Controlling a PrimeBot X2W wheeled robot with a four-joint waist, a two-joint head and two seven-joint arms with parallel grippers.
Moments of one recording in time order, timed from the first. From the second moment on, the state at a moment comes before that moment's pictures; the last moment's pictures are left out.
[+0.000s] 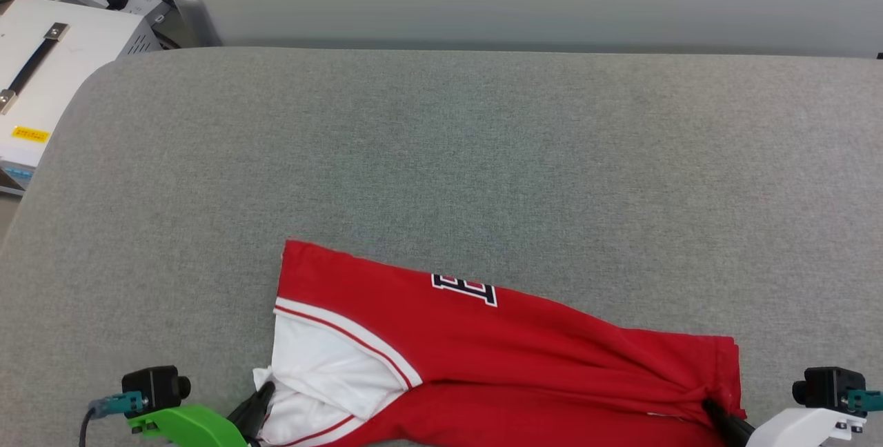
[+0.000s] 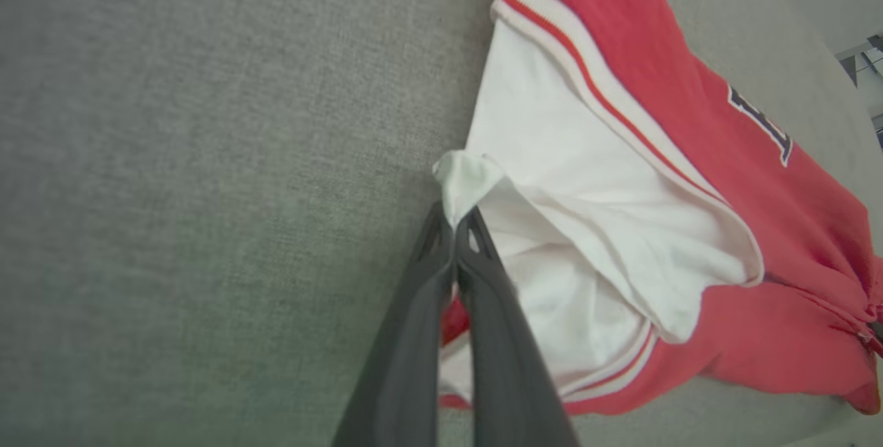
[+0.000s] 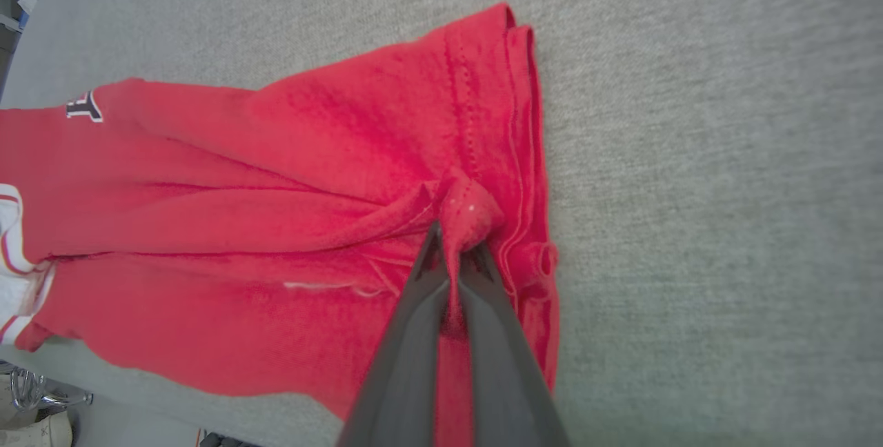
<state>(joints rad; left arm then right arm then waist) -0.13 0.66 -0.76 0.25 -1.35 0.06 -0.15 0.17 -0.13 -0.07 0.07 0.58 0.13 0.43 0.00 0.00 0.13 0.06</state>
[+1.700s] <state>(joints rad) -0.05 0.41 -0.36 -0.09 -0.54 0.24 -0.26 0.18 -0.13 -0.11 0.02 0.47 0.13 0.63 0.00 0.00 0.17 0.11</state>
